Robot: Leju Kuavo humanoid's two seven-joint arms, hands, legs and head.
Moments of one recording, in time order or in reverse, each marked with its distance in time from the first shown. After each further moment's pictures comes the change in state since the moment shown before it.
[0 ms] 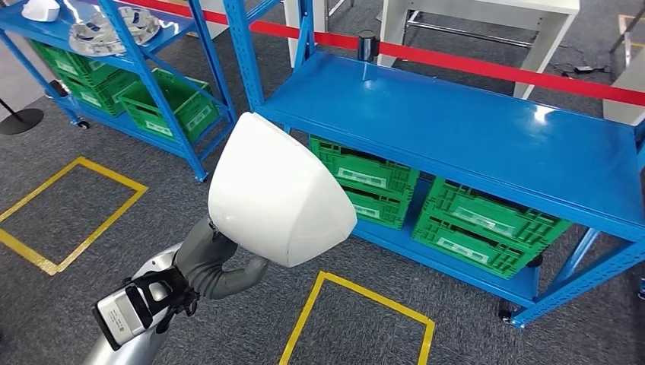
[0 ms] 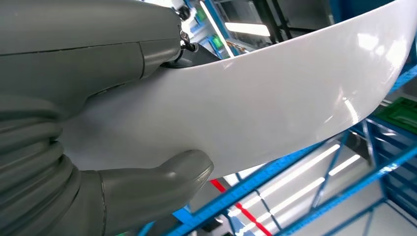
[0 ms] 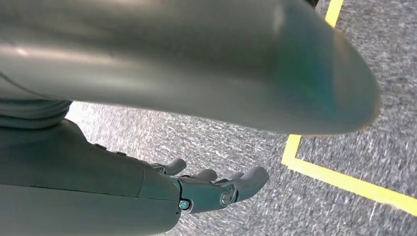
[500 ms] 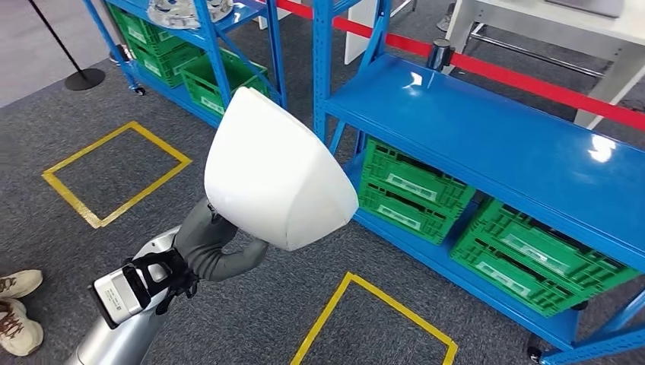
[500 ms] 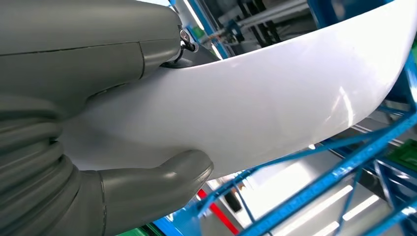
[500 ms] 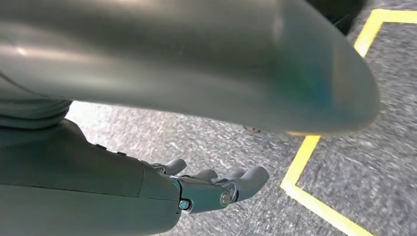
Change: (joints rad) left arm -0.083 0.029 -0.031 0.028 0.048 0.036 0.000; right arm 0.001 0.000 0.000 0.000 0.015 0.015 0.046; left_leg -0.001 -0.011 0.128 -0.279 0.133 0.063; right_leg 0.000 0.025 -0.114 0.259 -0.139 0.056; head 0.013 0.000
